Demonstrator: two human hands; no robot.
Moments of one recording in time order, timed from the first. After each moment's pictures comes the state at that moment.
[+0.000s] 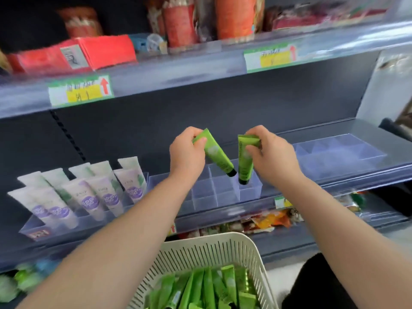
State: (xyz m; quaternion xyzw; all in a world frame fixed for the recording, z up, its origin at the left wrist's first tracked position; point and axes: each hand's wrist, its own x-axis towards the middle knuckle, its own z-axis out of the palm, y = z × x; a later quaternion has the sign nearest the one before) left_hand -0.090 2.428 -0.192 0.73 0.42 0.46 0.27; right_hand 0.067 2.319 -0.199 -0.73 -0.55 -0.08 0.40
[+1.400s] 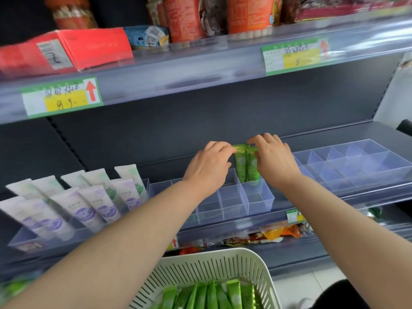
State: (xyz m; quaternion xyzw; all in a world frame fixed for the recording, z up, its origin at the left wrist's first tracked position) left_hand -0.068 2.454 -0.212 0.94 0.29 0.21 -0.01; right_hand 0.102 2.391 -0.233 -0.76 -0.59 -0.14 0.24
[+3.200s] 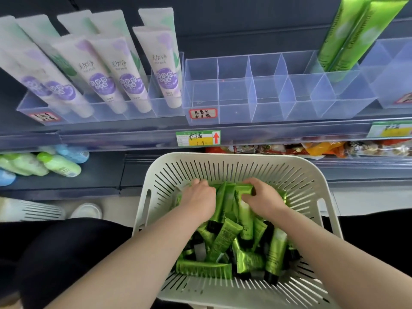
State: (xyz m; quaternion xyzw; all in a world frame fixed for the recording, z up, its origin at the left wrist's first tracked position) left_hand -0.246 2.367 -0.471 0.85 0.47 -0.18 0.14; right_hand -0.074 2.309 -0.472 -0.78 -0.45 0.42 0.12
